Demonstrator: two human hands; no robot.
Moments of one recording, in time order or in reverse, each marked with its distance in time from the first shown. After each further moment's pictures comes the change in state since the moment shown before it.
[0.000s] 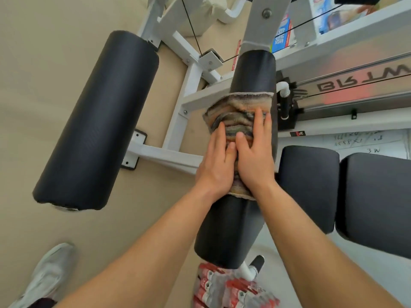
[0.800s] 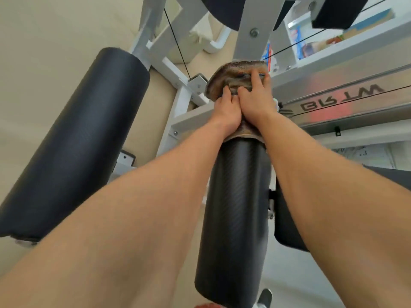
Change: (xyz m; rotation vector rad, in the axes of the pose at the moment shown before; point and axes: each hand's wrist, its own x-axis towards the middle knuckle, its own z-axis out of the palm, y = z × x) left_hand 0.155 0.045 -0.007 -0.077 -0.037 -0.048; right_hand 0.148 -0.031 -0.007 -0.299 0.032 0.022
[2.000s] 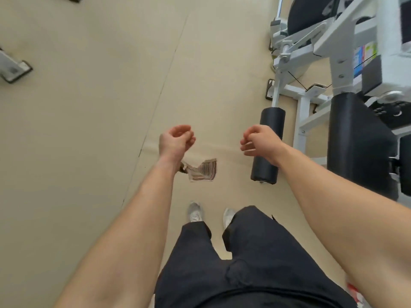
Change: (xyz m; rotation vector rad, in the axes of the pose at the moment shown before) left_hand -0.539 0.396 -0.392 0.100 0.637 -0.200; right_hand -0.385 -0.371 -0.262 0.995 -0.770 0.074
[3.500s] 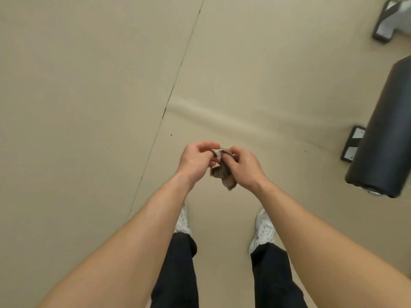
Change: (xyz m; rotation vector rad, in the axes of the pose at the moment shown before) left_hand 0.281 -0.249 -0.166 0.303 -0.103 -0.265; right_hand 0.282 0.164 0.345 -0.218 -0.078 -0.033
